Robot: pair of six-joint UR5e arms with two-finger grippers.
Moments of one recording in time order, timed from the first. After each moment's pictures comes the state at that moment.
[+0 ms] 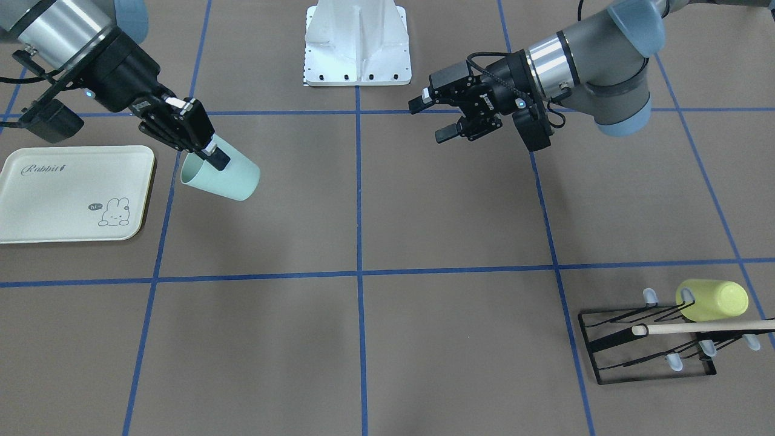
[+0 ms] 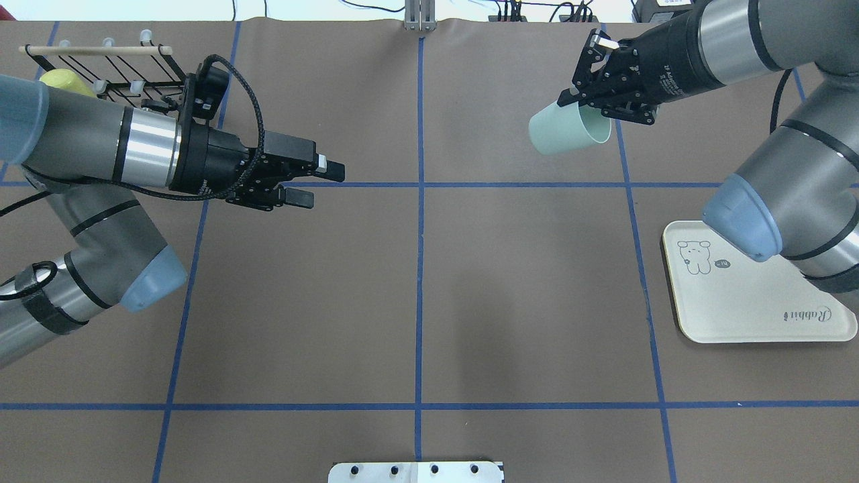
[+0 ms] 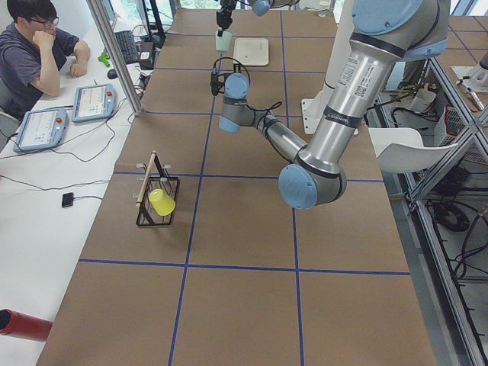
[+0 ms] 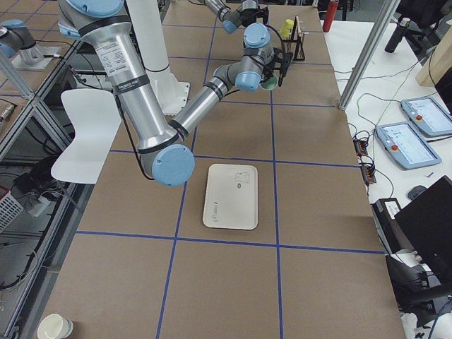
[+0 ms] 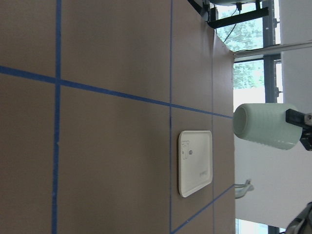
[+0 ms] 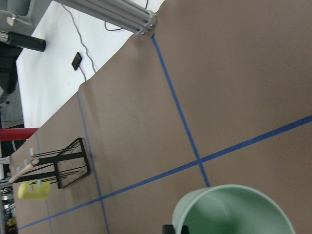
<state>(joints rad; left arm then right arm) -0.79 -2.00 -1.66 -2.79 -2.25 -1.64 0.97 -1.14 1.93 -1.16 2.21 1.61</state>
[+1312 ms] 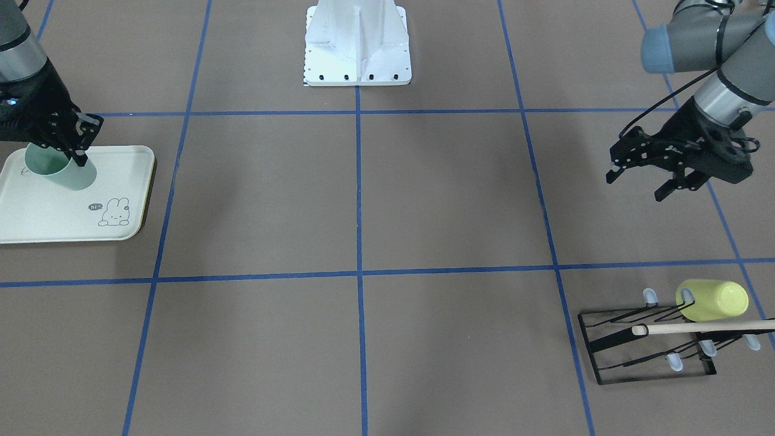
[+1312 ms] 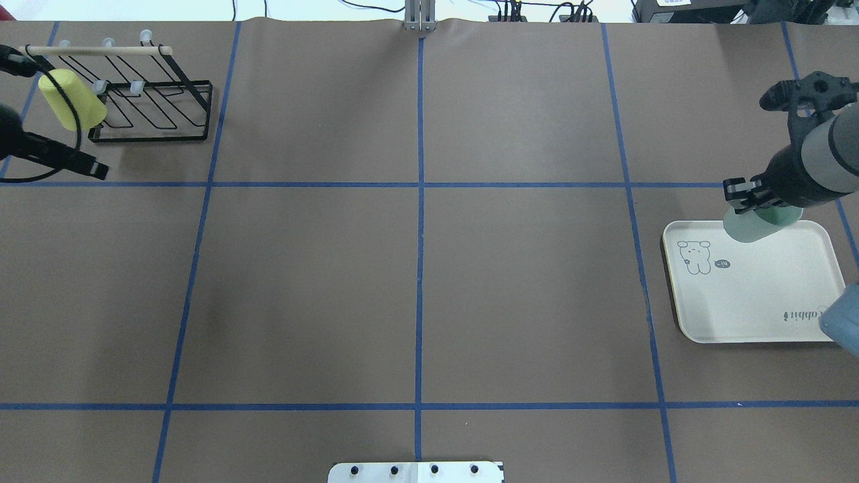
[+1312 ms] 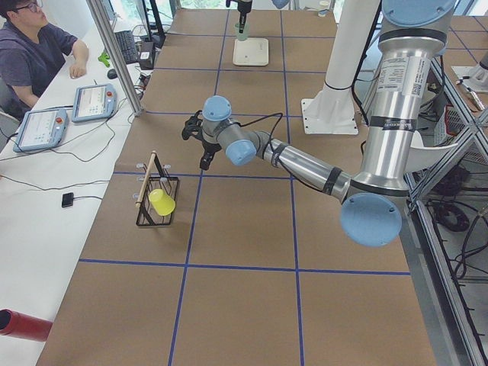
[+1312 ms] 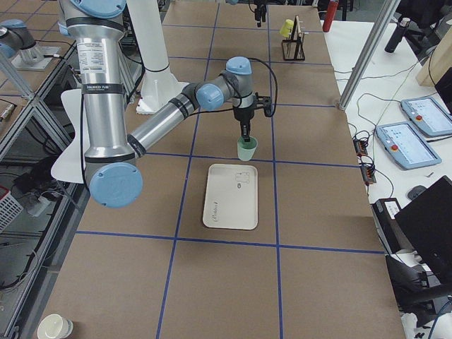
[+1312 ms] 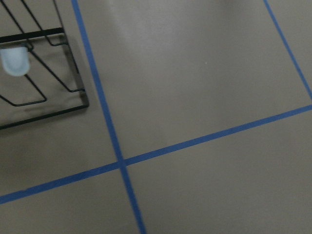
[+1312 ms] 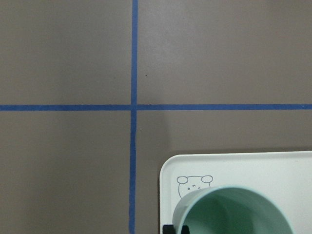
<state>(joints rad) -1.15 -1.63 -1.84 -1.96 -2.28 -0.43 0.93 -1.56 2.16 -1.59 1.98 0.82</state>
